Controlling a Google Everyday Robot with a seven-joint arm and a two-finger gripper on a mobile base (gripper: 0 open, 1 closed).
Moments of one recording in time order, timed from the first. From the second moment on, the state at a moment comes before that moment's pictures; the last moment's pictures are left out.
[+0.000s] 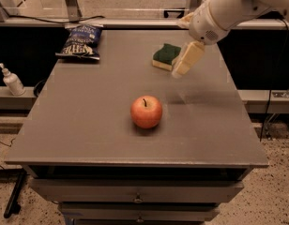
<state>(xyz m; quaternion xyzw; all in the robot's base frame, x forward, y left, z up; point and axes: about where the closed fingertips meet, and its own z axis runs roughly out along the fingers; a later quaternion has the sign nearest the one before) 0.644 -0.103 0.923 -0.65 0.68 0.07 0.34</state>
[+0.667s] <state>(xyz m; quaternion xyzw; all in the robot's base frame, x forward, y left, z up) 0.707 -0.092 0.901 -0.62 0.68 0.11 0.36</state>
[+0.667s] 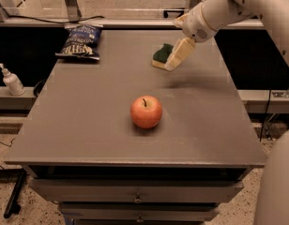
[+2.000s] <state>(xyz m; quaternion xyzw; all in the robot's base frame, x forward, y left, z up) 0.743 -0.096 0.856 -0.59 0.72 0.14 0.34</state>
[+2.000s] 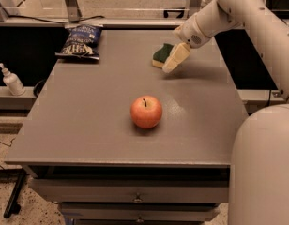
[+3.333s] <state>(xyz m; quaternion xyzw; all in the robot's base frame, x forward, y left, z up) 0.742 -0.111 0.854 -0.58 0.74 0.12 0.31</state>
